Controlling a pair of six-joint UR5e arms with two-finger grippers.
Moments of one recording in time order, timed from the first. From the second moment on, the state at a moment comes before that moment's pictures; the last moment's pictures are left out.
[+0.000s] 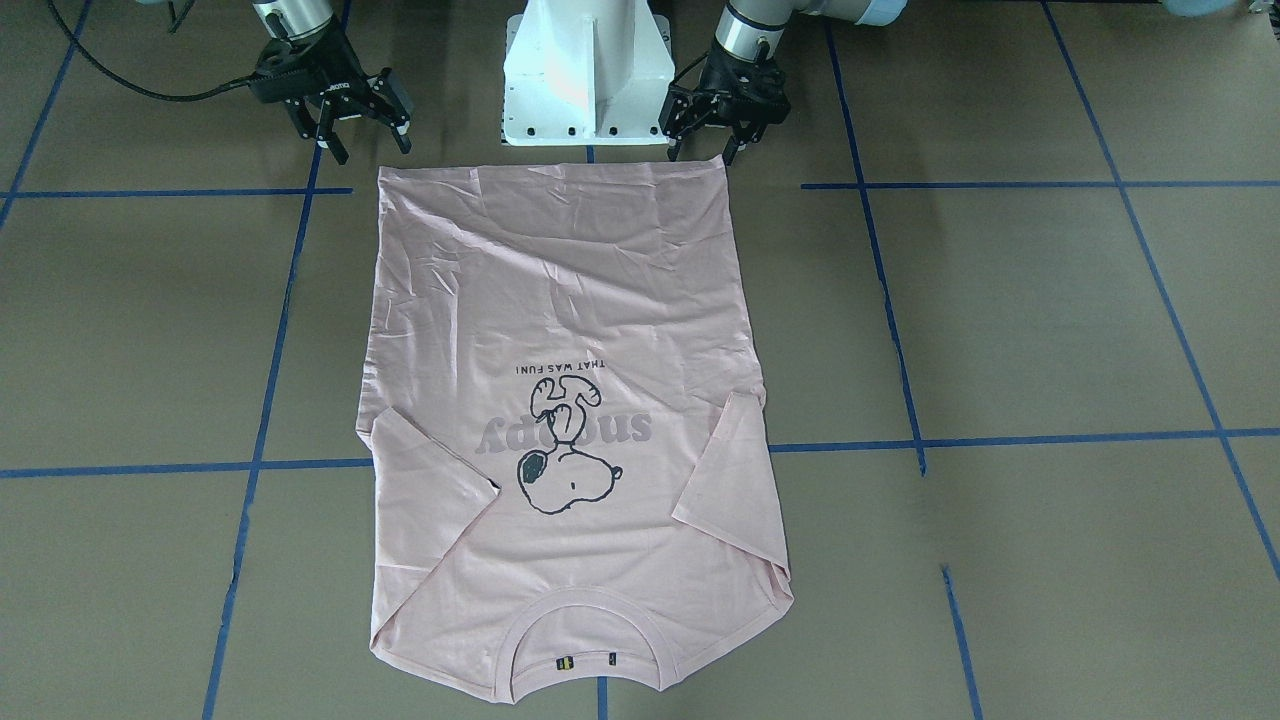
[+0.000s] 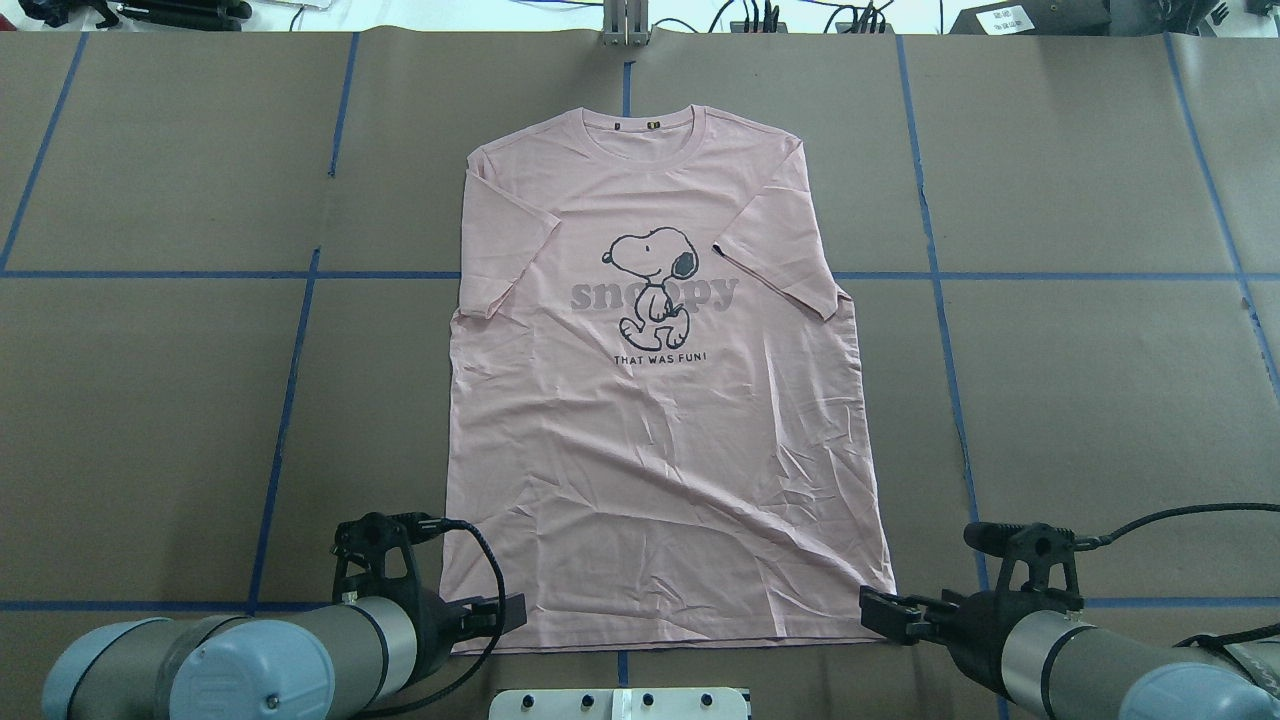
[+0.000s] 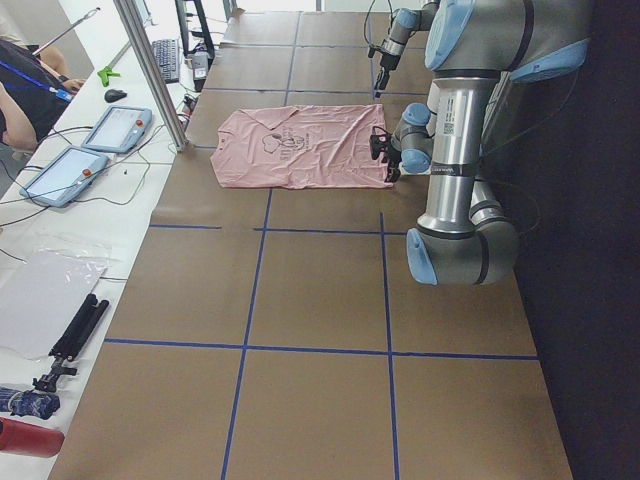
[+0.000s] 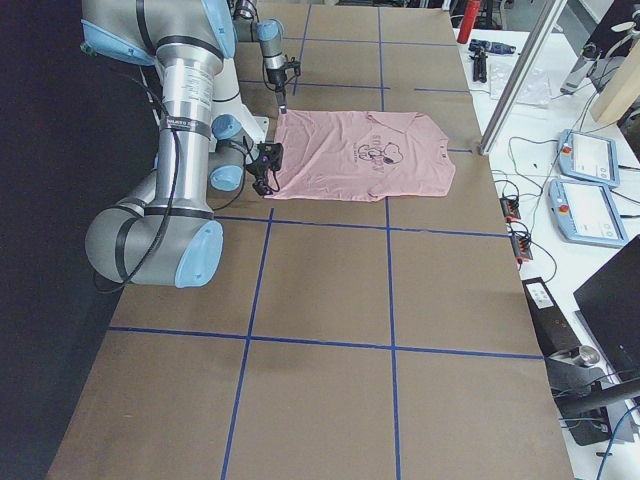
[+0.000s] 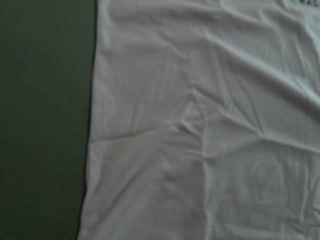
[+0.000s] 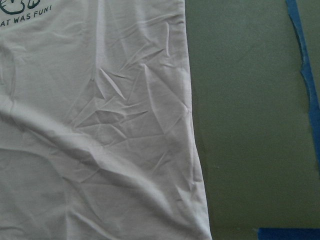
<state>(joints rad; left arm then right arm) -0.03 -1.75 -2.05 -1.93 -1.42 -1.66 -0.02 -1.83 2.20 -0.93 1.24 1.62</state>
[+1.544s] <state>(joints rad) 0.01 -1.73 -2.04 -1.92 -1.42 -1.68 -0.03 -1.84 2.20 -0.91 1.23 1.62</state>
